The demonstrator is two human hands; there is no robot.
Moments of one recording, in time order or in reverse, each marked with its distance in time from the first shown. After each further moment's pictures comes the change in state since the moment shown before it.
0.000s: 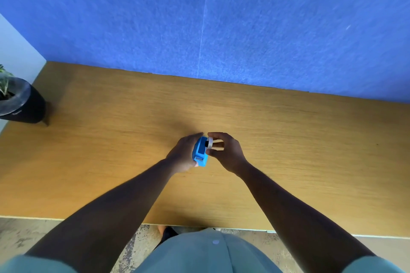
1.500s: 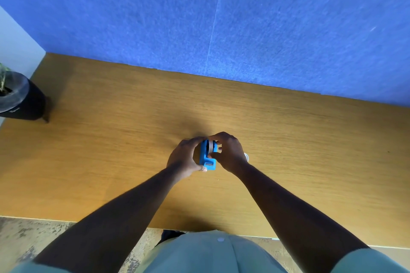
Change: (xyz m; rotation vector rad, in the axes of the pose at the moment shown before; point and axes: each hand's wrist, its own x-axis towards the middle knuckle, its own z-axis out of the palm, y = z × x) left_hand -0.004 -0.007 0.003 0.008 0.168 -0.034; right_hand 0.032 0.001 0.019 -0.401 0.011 -0.095
